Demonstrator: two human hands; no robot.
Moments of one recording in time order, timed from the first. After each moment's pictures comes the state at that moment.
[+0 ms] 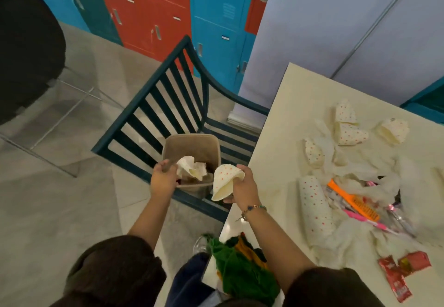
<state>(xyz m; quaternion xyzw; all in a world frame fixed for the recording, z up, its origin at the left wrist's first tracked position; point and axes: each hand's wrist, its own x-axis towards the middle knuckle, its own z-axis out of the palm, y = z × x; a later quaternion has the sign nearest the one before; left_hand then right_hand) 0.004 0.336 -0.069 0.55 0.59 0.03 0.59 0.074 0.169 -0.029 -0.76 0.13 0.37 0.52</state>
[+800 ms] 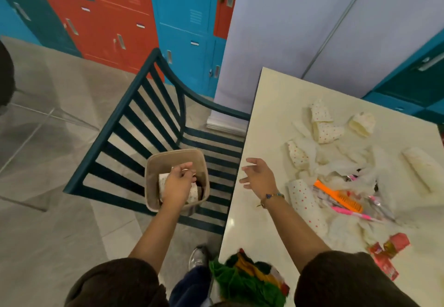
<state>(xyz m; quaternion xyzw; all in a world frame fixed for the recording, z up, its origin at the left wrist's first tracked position) 0.059 0.326 -0.052 0.60 0.43 -0.04 0.67 0.145 0.143 -0.039 -0.82 0.10 0.25 0.51</state>
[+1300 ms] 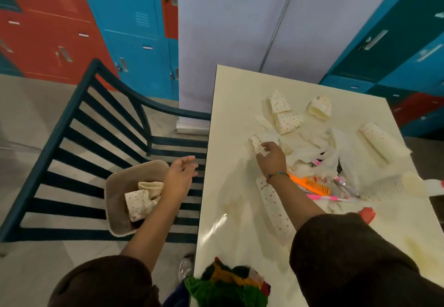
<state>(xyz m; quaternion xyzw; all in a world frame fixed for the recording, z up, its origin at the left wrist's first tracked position) 0.130 0.257 -0.037 0.66 0.33 -0.09 0.67 0.222 0.040 -0.043 -0.93 0.13 0.08 0.33</state>
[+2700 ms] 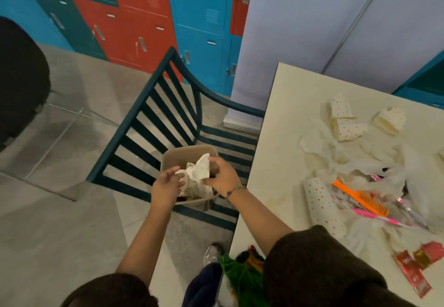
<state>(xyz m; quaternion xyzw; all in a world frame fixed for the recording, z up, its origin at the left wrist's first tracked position) 0.023 0.340 -0.030 0.59 0.51 0.04 0.62 0.113 0.230 -0.051 -0.84 -0.11 0.36 0.39</state>
